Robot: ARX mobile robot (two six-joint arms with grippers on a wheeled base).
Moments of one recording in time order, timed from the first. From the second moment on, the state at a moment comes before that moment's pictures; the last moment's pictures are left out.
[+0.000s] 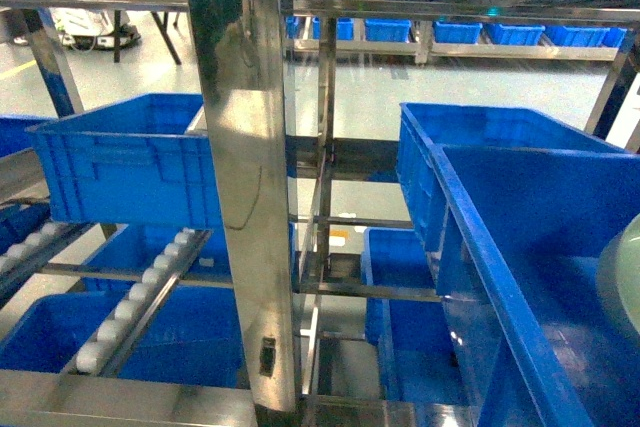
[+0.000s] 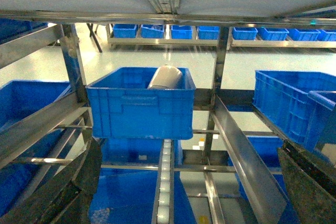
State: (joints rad) left arm 0.00 0.01 0.01 0.00 0.00 0.00; right arm -0.27 1.59 0.43 0.62 -0.40 -0.20
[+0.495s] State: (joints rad) left arm 0.00 0.01 0.01 0.00 0.00 0.00; right arm -0.27 1.97 0.76 0.39 -0.42 -0.26
